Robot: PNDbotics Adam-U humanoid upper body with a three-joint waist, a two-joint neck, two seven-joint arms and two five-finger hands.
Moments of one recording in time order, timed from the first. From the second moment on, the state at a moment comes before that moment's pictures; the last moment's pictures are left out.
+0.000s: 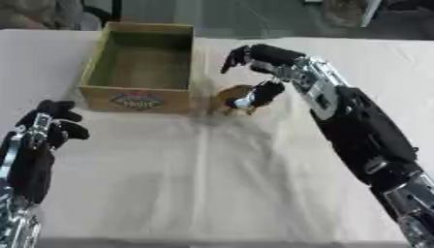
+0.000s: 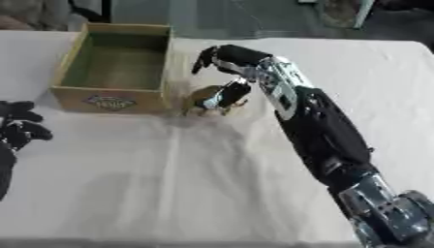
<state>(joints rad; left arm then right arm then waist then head) -0.16 0.18 -0.11 -1.84 0.13 0.09 0.01 -0.89 -0.27 0.17 -0.96 0.91 -0.50 0.35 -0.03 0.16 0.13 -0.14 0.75</state>
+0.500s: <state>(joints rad) -0.16 0.18 -0.11 -1.84 0.13 0.09 0.01 -0.90 -0.26 0.15 -0.88 1.04 -0.49 0.28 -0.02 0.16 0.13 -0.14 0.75</state>
